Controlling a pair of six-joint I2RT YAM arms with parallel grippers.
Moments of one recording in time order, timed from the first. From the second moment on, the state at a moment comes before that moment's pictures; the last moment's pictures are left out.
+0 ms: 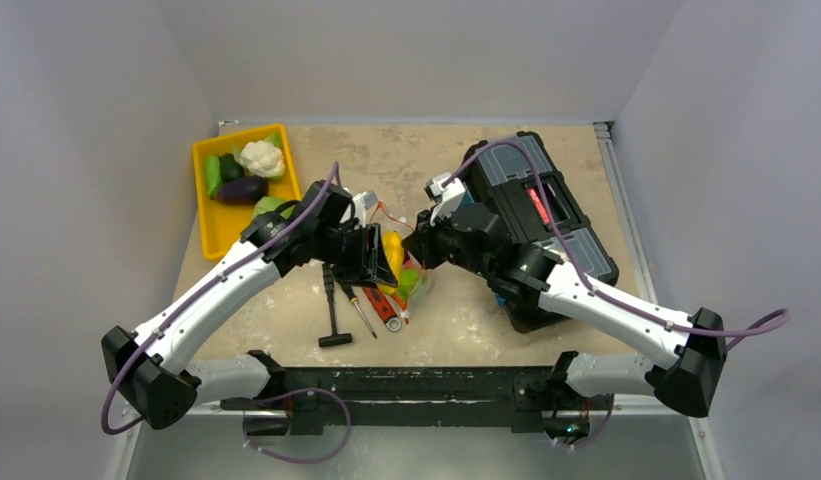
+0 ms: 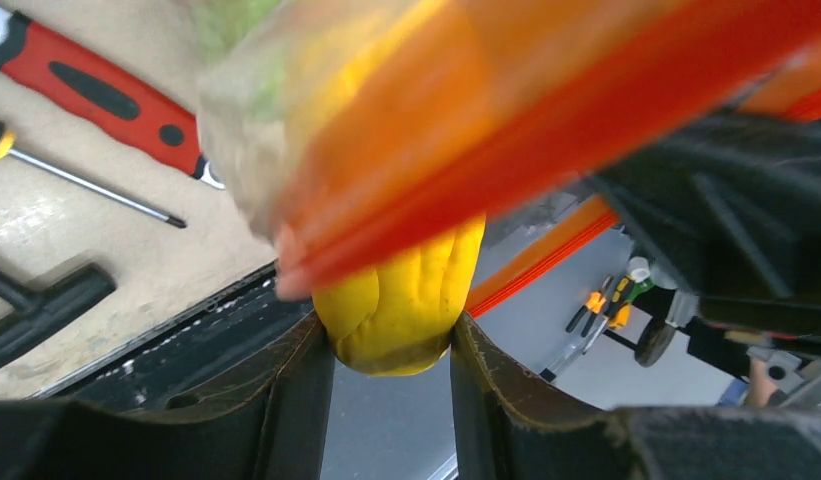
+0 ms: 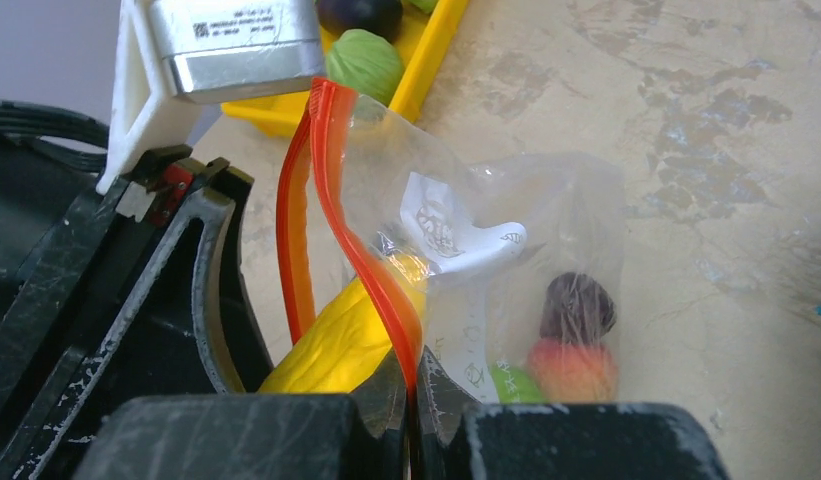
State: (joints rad) left arm -0.66 1.20 1.19 -0.92 0.41 -0.72; right arm 0.95 1.21 1.06 -0.21 0.12 0.39
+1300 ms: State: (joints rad) left arm -0.57 0.91 1.21 -1.01 0.12 -0.66; right arm 0.99 1.21 1.03 -0.19 0.14 0.44
